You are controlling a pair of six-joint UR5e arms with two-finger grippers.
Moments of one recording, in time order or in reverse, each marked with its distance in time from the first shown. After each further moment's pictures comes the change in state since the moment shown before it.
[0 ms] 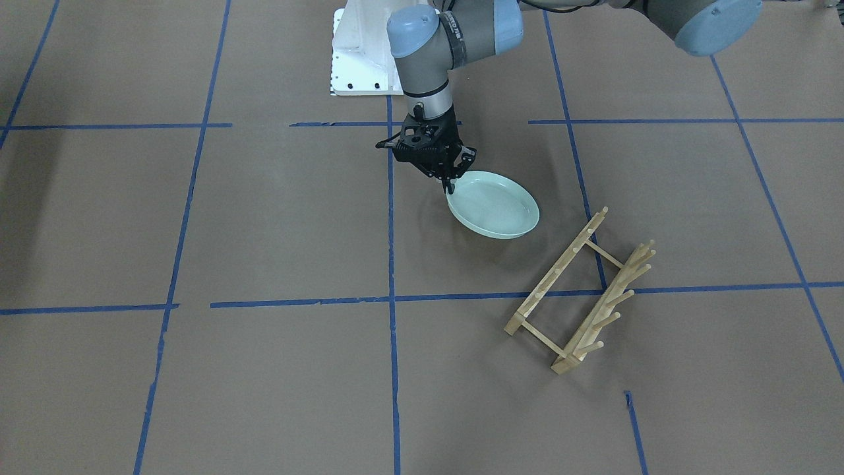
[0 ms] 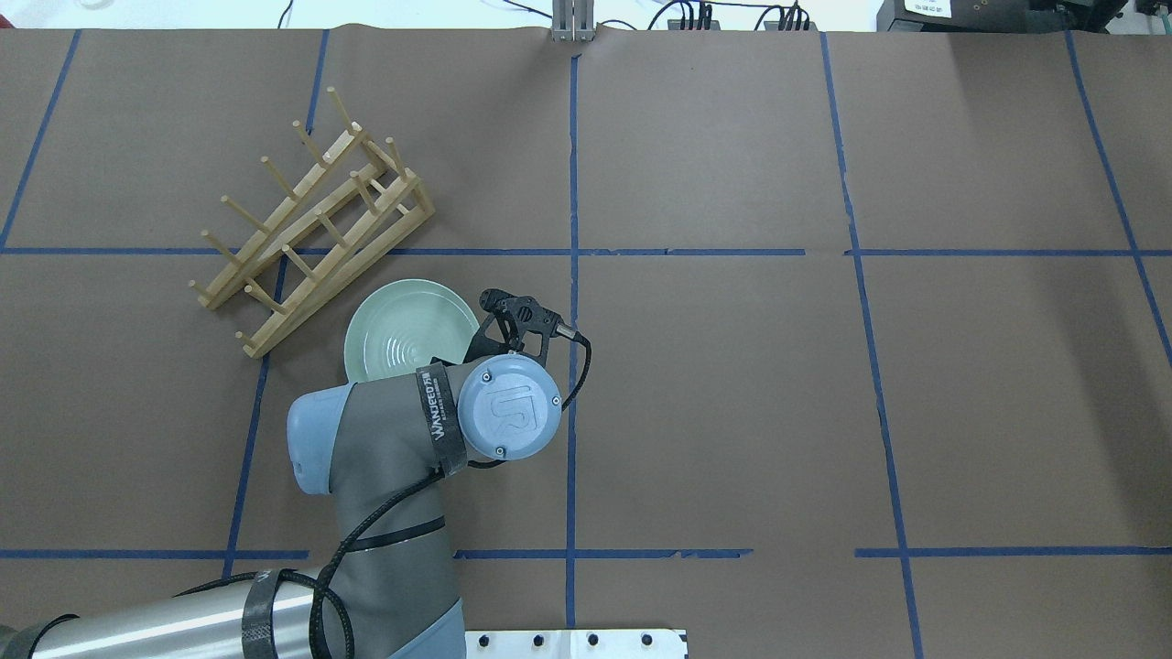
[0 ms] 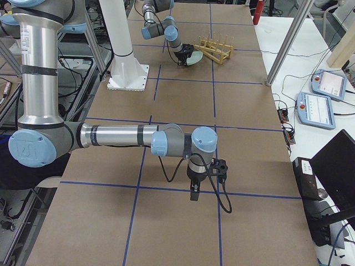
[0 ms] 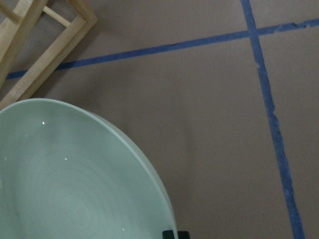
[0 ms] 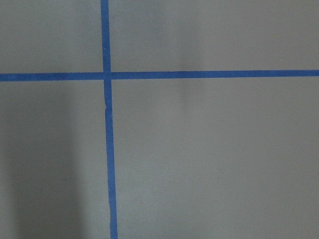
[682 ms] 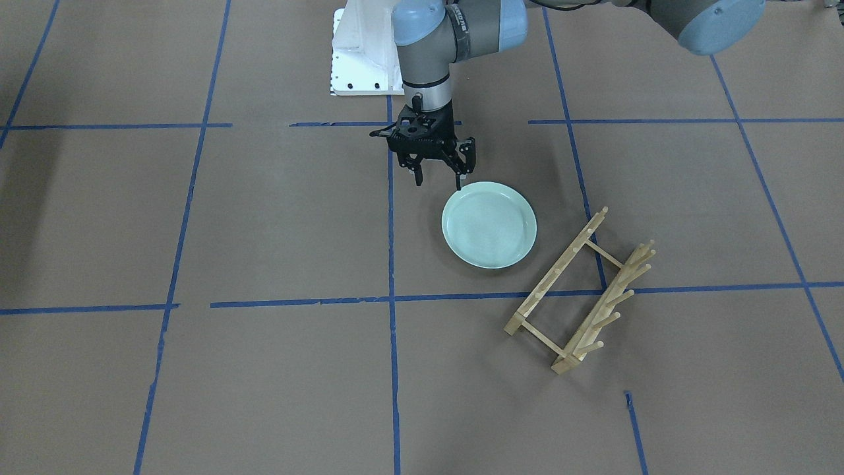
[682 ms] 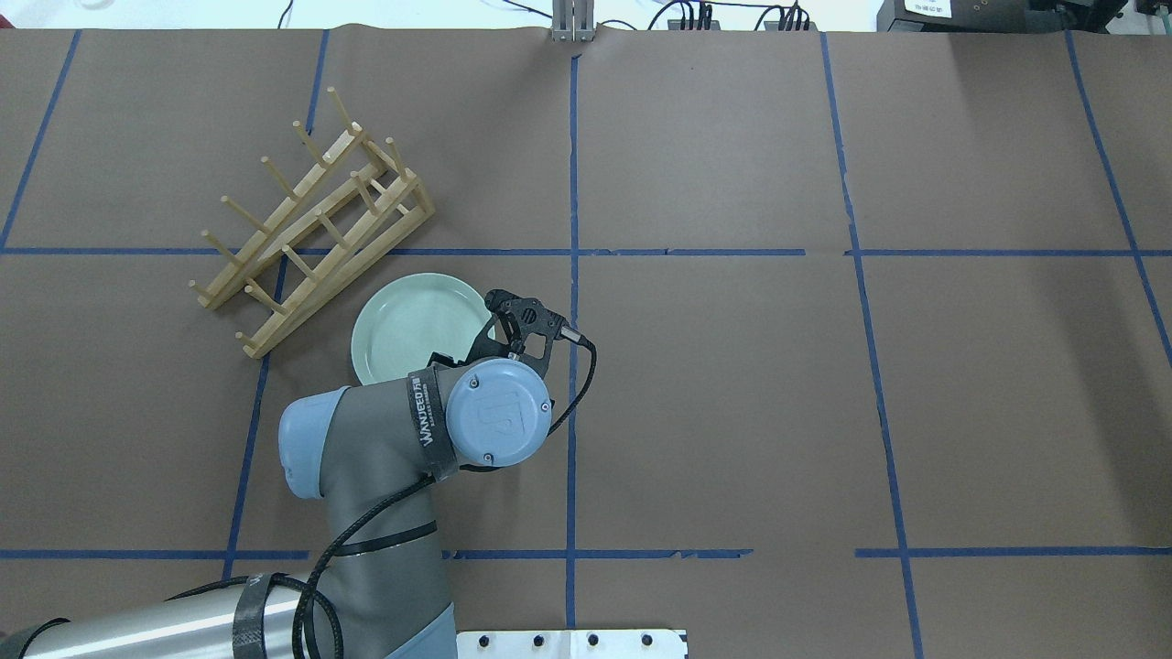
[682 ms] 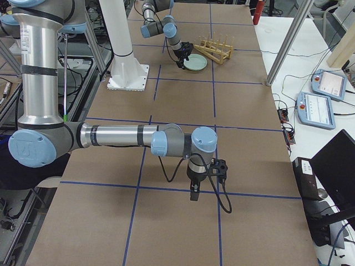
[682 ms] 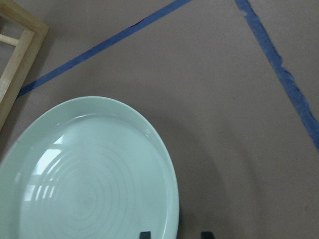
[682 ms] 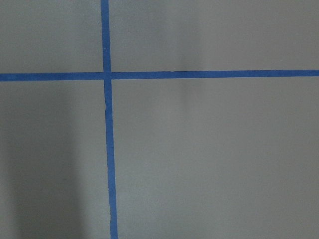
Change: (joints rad) left arm -0.001 0.016 -0.084 -0.068 0.003 -0.035; right arm 0.000 0.000 0.000 0.000 0.000 0.000
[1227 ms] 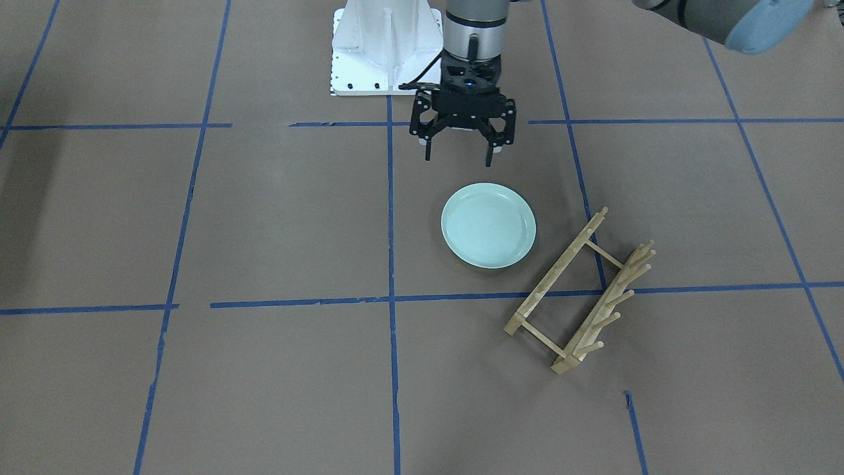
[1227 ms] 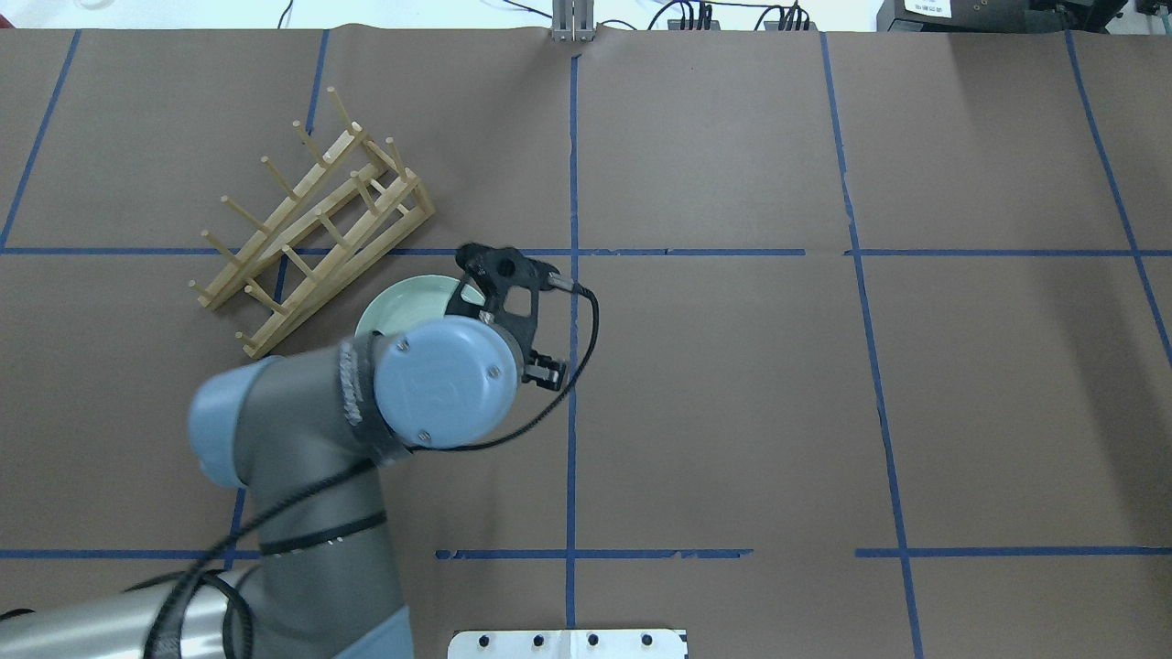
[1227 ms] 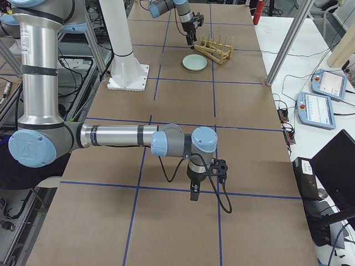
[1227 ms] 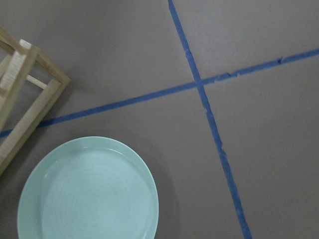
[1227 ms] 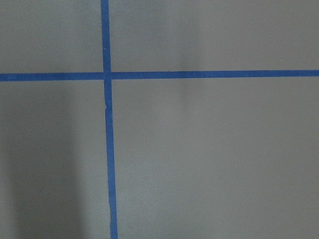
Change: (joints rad) left arm -0.337 0.025 -0.232 0.061 -0.357 -0.025; right arm 0.000 0.000 0.000 0.000 0.000 0.000
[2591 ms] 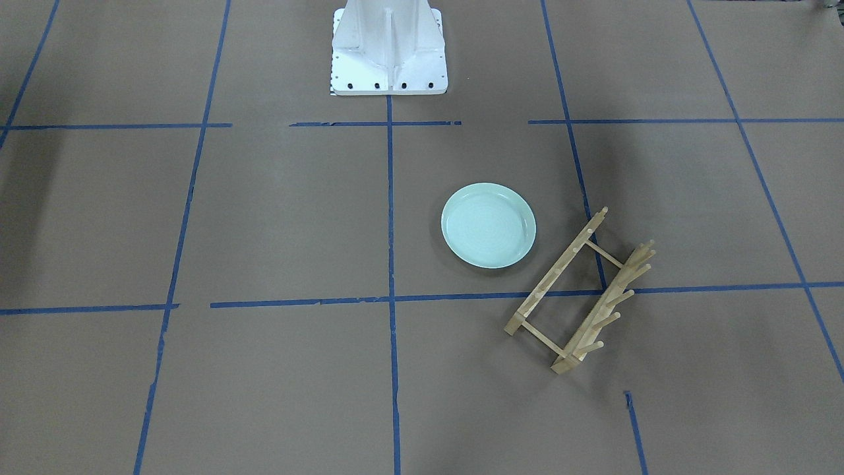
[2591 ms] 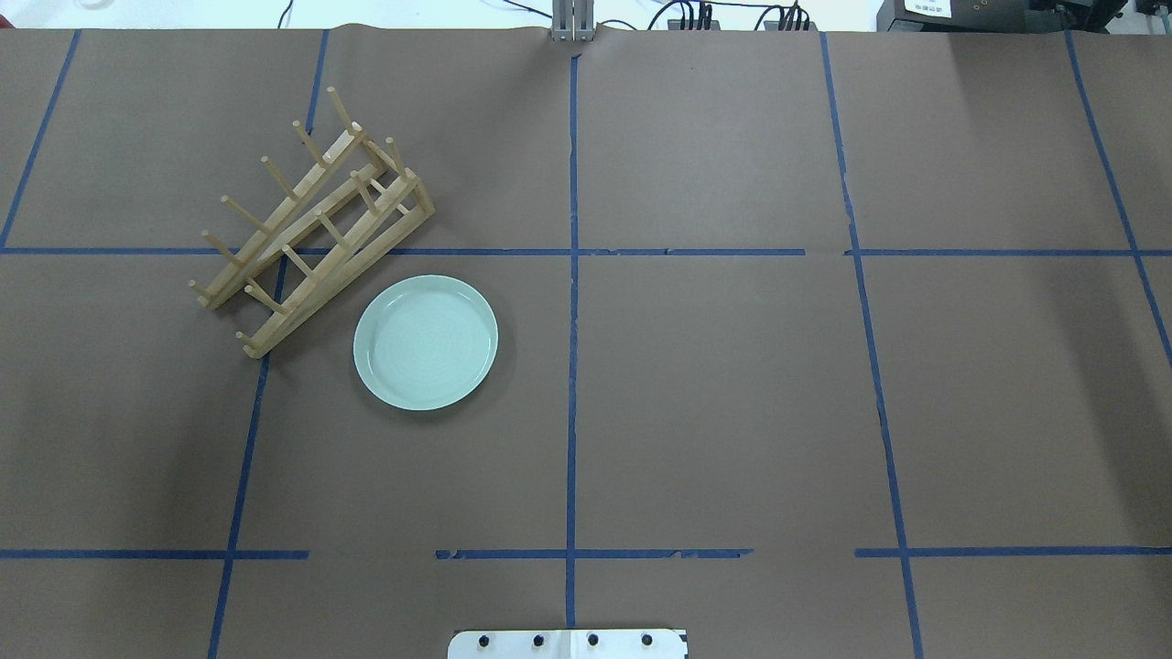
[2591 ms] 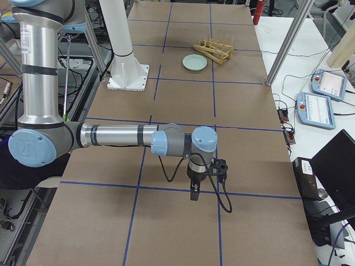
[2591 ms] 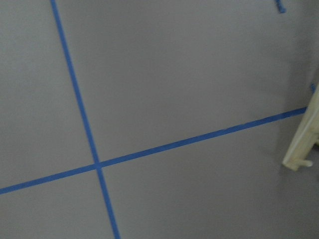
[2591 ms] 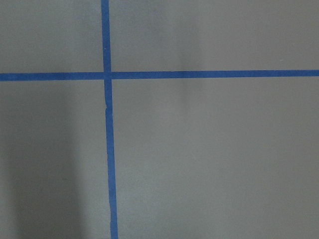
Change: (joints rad) left arm -0.914 0.646 0.422 -0.264 -0.593 1.138; right arm -0.001 0.000 0.000 0.000 0.000 0.000
